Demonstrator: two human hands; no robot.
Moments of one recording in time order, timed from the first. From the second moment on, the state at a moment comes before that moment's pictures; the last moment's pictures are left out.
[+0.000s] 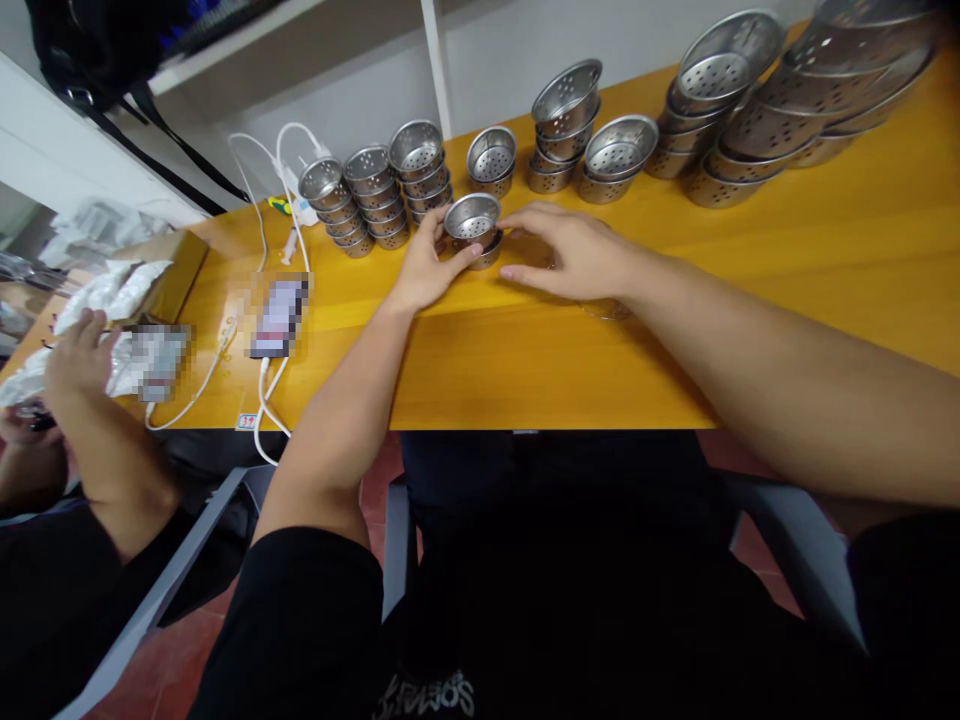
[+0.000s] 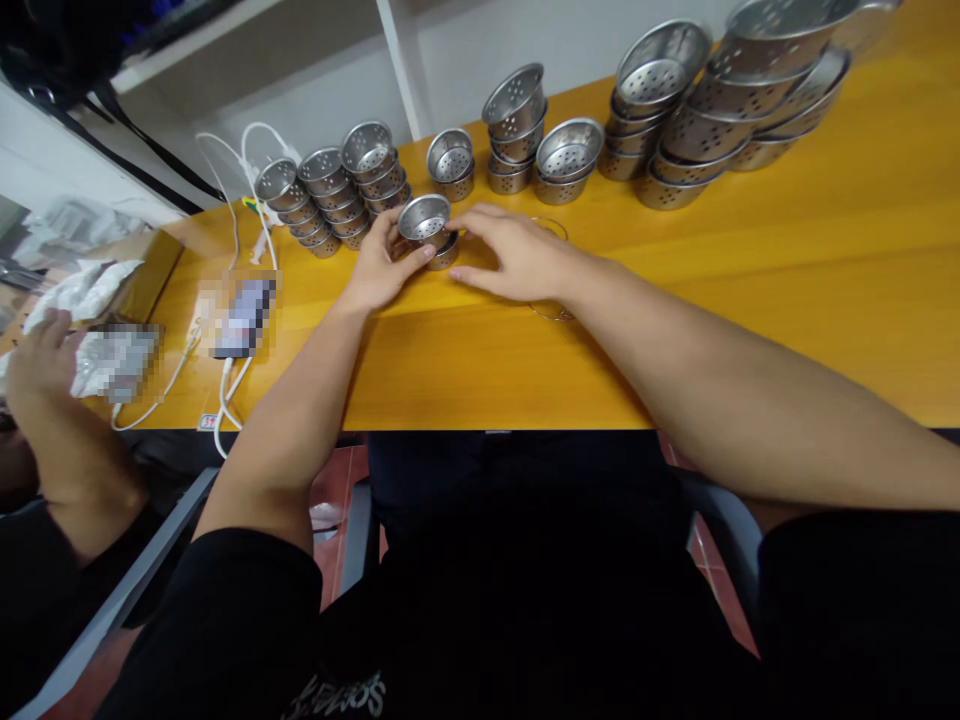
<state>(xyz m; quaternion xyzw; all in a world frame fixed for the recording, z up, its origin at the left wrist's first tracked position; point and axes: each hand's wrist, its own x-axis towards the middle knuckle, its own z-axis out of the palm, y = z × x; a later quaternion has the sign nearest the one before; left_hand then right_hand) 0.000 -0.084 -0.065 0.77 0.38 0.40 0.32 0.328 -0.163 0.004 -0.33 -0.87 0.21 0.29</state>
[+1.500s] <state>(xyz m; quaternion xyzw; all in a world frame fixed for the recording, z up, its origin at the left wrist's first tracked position) -0.005 -0.090 -0.053 0.80 0.40 0.35 0.29 0.390 -0.131 0.025 -0.66 -0.73 0.05 0.17</state>
